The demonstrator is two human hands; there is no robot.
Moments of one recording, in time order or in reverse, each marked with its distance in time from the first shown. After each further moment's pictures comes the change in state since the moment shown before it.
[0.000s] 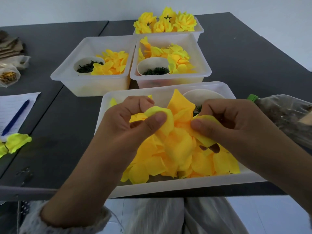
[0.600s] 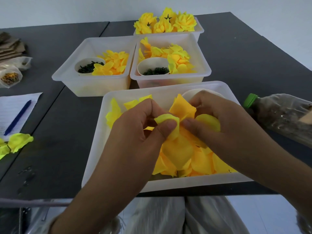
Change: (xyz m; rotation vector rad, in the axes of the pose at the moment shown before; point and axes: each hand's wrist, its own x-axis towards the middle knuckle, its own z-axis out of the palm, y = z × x) left_hand -0.011 0.002 0.020 0.385 0.046 0.131; right_hand 0.004 0.009 0.009 -0.400 0.096 0.016
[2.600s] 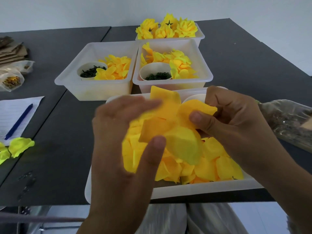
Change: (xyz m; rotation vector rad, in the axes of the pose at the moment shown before) left_hand -0.023 -0.005 -0.009 0.179 0.282 0.303; right_hand 0.010 -0.006 0.003 0.576 0.062 -0.169
